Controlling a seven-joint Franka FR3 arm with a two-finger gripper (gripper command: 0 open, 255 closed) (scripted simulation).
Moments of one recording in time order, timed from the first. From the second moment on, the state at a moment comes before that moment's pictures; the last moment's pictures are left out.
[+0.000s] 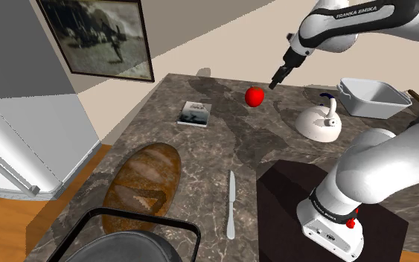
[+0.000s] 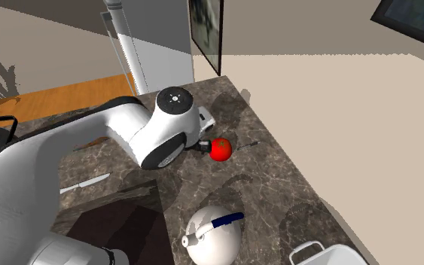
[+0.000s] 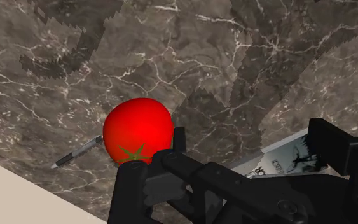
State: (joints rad) arm 0.05 -0.54 -0.55 -2.47 -0.05 2.21 -0.59
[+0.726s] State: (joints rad) arm 0.37 -0.09 -1.00 -2.26 0.48 2.42 -1.17
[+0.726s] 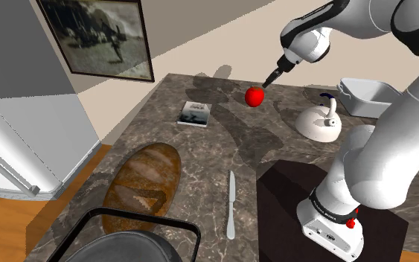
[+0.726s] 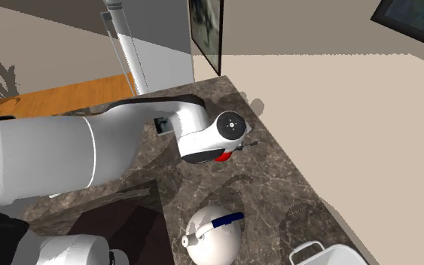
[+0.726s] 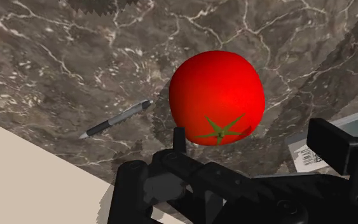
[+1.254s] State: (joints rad) arm 0.38 0.08 -1.01 -2.22 0.73 2.42 -1.34
